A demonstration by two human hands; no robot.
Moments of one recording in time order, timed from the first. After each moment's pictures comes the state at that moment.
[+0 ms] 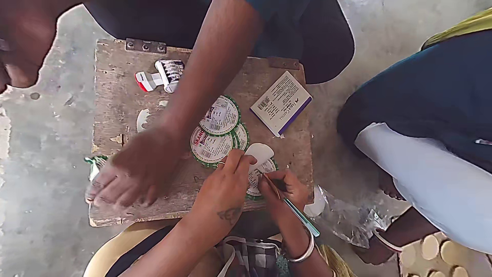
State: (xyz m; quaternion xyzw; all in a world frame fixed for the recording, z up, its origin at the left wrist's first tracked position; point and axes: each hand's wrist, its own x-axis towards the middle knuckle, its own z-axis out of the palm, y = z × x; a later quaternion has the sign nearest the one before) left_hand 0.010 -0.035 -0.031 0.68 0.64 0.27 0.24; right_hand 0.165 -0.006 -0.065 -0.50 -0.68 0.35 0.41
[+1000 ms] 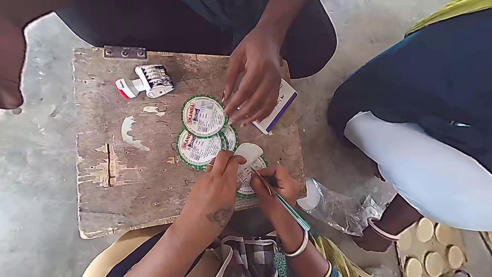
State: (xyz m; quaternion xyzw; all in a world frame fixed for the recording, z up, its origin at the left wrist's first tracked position) left_hand 0.010 -0.035 -0.030 0.68 0.64 0.27 0.24; right_hand 0.166 -0.005 -0.069 -0.51 -0.67 0.33 0.42
